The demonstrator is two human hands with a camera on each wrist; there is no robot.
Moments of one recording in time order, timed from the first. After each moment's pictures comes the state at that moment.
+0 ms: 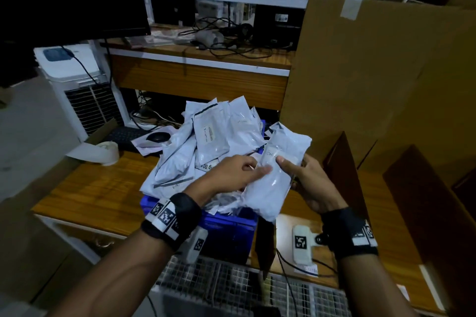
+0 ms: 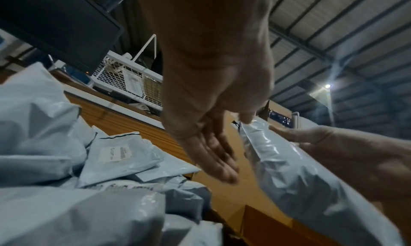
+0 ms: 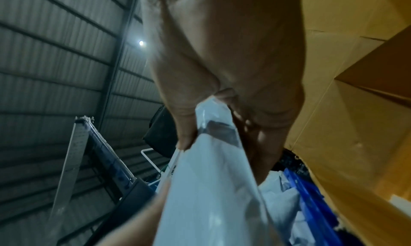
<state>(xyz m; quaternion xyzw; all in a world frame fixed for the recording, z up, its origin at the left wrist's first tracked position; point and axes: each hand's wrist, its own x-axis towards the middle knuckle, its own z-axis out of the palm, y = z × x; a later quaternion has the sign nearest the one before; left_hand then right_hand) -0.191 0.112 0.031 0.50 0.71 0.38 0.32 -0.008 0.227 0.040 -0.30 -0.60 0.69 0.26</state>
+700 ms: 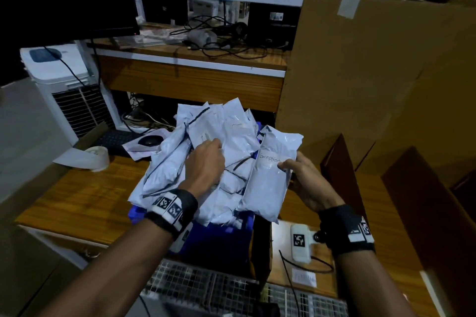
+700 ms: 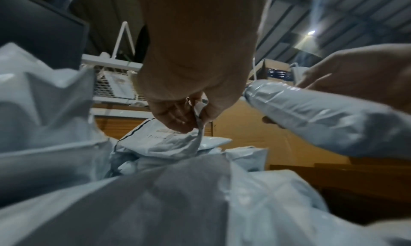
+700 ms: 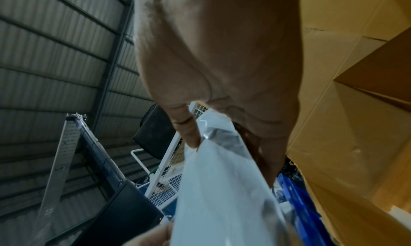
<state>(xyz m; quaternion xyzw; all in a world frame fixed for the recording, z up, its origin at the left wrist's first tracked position) -0.254 0.151 -0.009 0.44 0.86 0.26 -0.05 -0.024 0.265 0.029 -0.35 -0.60 0.68 0.22</state>
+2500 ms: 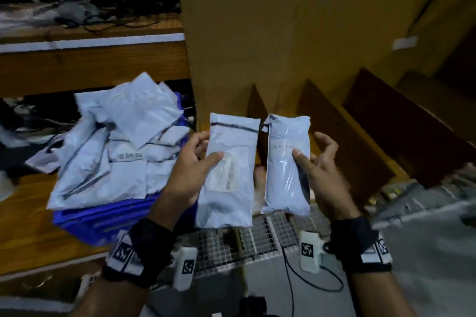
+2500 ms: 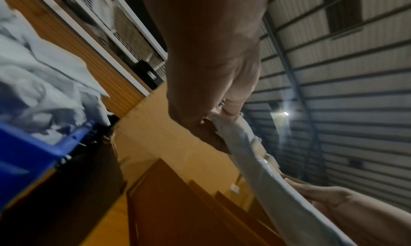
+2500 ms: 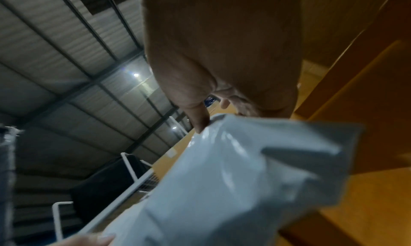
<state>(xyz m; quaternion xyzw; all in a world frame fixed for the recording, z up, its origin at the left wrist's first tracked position) -0.063 0.104 0.013 0.38 0.55 0.60 0.44 0.202 0.159 0.022 -0.46 -0.52 0.57 0.45</state>
